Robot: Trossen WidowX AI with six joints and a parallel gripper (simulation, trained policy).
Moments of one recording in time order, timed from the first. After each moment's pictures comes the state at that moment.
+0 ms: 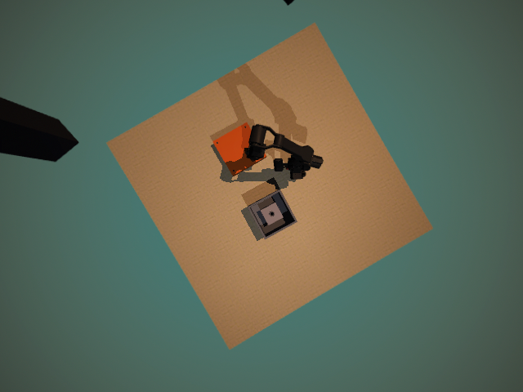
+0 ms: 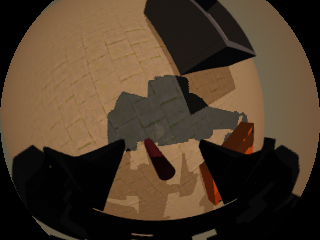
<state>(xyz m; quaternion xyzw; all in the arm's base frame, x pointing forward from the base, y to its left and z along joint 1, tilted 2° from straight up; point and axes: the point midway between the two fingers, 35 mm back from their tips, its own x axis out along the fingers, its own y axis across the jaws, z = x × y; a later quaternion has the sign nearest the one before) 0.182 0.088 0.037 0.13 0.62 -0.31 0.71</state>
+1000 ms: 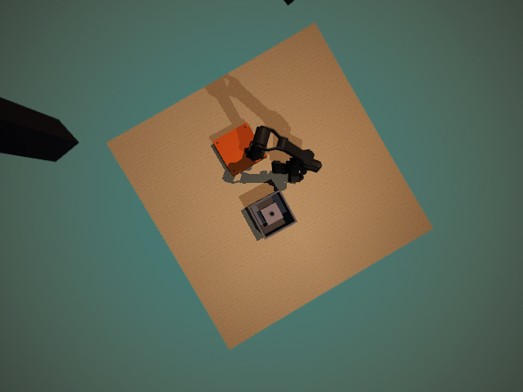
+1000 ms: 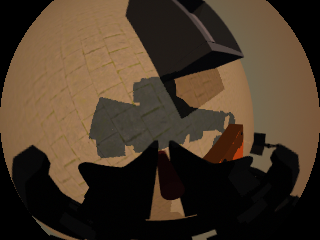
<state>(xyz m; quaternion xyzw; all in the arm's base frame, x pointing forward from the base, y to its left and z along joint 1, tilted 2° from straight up) 0.183 0.063 0.034 0.09 0.62 -0.36 0.69</state>
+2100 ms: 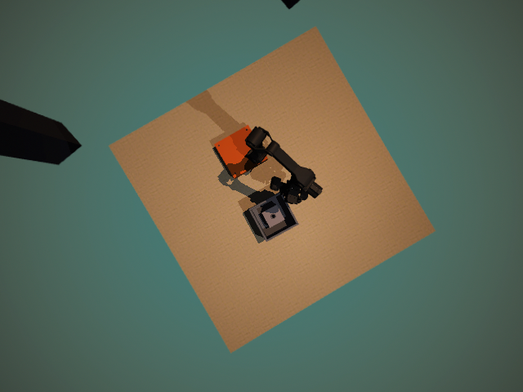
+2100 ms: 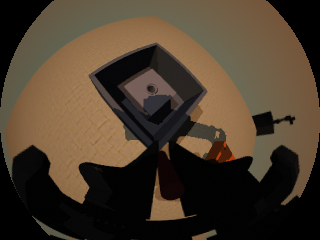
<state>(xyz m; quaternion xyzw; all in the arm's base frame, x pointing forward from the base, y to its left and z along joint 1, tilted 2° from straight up) 0.246 -0.022 0.130 0.18 0.50 -0.46 0.71</state>
